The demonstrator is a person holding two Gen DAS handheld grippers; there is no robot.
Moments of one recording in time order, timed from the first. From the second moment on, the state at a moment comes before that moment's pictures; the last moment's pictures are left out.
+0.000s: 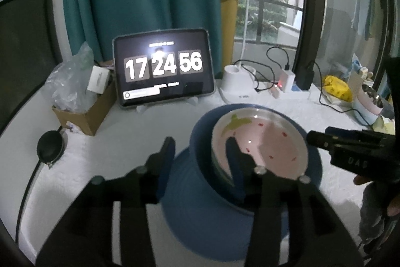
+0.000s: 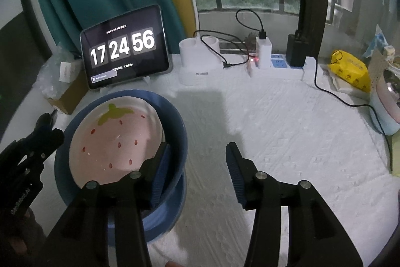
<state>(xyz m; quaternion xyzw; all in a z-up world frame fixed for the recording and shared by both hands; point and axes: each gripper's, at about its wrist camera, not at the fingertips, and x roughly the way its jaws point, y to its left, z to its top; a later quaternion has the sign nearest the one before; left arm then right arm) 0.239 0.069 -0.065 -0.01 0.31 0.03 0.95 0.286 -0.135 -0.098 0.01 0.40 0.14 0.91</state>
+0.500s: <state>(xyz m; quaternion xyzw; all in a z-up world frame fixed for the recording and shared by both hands) 0.211 0.042 -0.049 -0.01 0.30 0.01 0.95 0.252 -0.160 -0.082 0.00 0.38 0.13 0.92</state>
